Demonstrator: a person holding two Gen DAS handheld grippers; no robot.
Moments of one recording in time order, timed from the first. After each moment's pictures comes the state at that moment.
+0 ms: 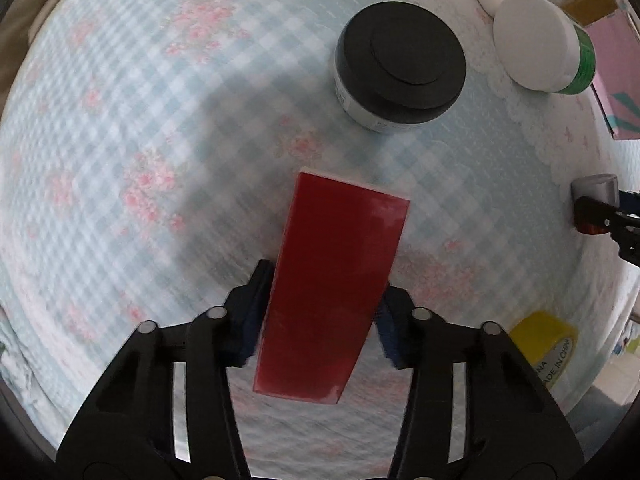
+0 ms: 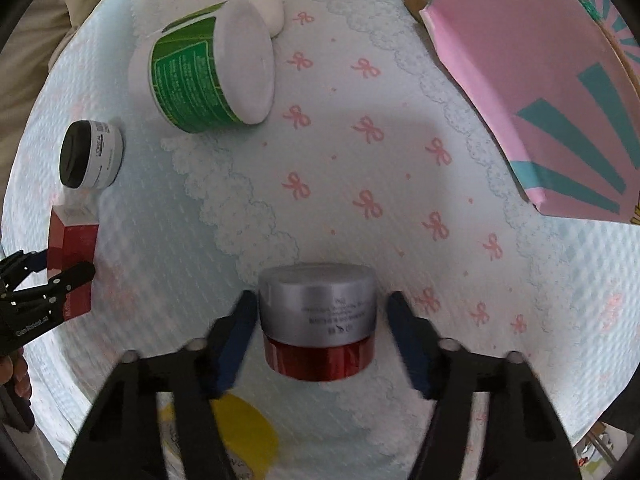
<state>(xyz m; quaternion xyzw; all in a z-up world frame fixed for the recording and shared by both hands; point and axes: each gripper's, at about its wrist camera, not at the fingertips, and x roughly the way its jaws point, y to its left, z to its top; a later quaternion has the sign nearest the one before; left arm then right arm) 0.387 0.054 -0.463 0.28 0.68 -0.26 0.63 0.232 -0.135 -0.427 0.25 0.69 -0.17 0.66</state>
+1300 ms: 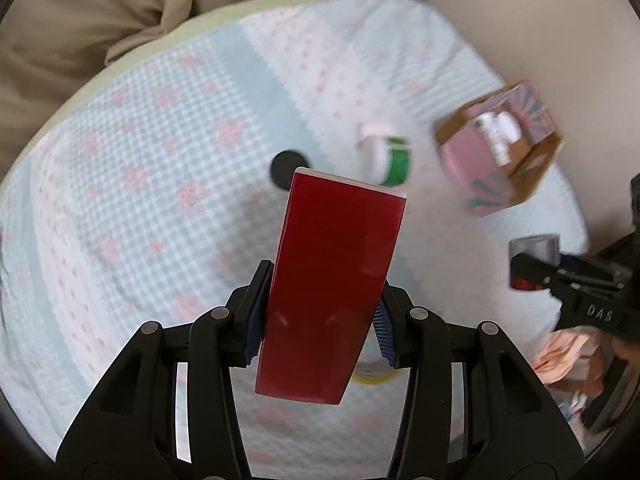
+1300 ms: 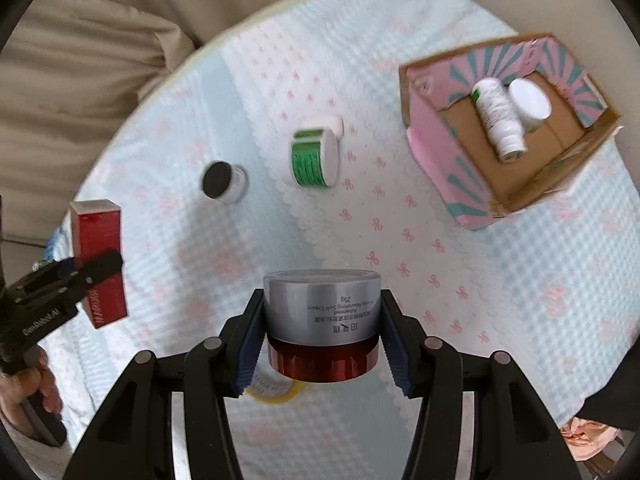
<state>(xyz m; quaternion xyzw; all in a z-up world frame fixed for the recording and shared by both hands) 0.275 0.072 -0.229 0.12 0.58 -0.28 0.76 0.178 -0.130 -0.253 0.25 0.59 -0.12 0.76</state>
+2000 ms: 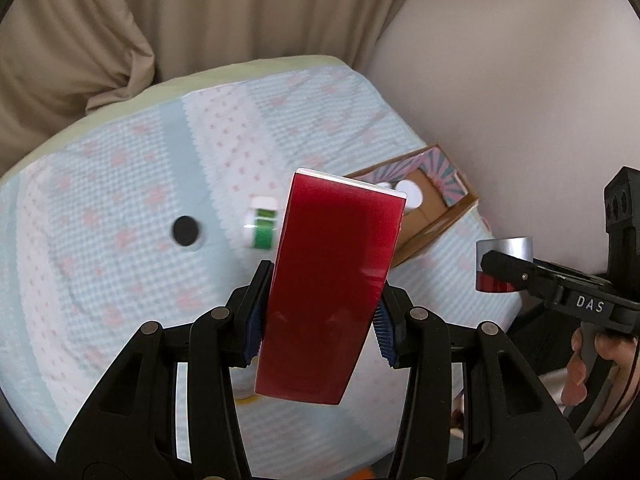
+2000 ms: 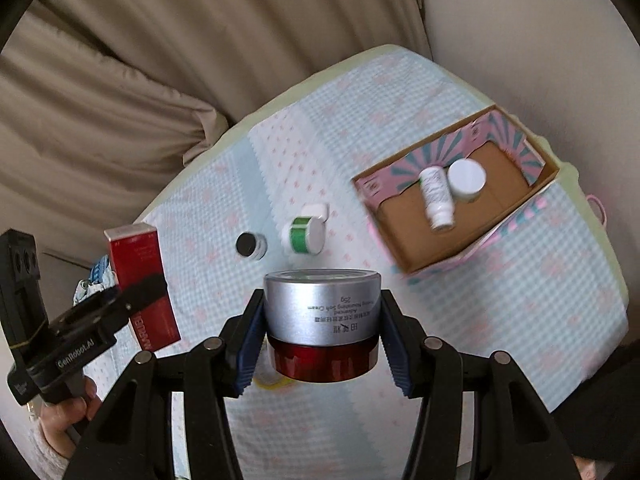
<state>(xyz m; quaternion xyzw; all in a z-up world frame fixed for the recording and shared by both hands) 0.194 -0.049 -0.147 0.04 0.51 -0.30 0.80 0.115 -0.234 -0.126 0.26 0.51 -0.08 0.82</state>
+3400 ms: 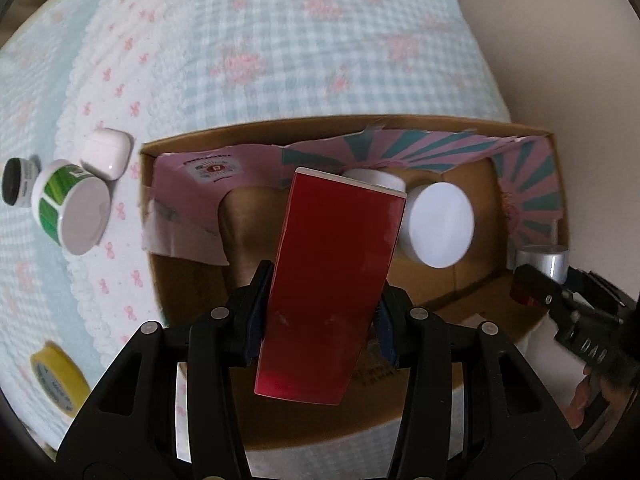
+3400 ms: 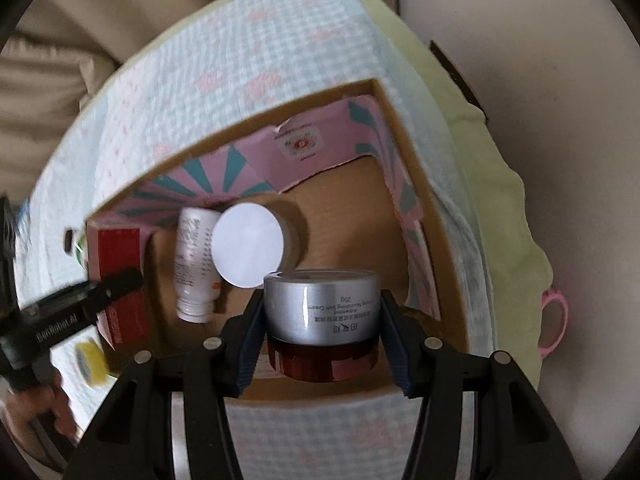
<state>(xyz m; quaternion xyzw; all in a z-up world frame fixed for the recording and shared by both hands) 0.291 -0.310 -0.383 -0.01 0.68 -0.15 0.72 0.213 -0.511 -0.316 0.14 0.65 -0.05 0.74</state>
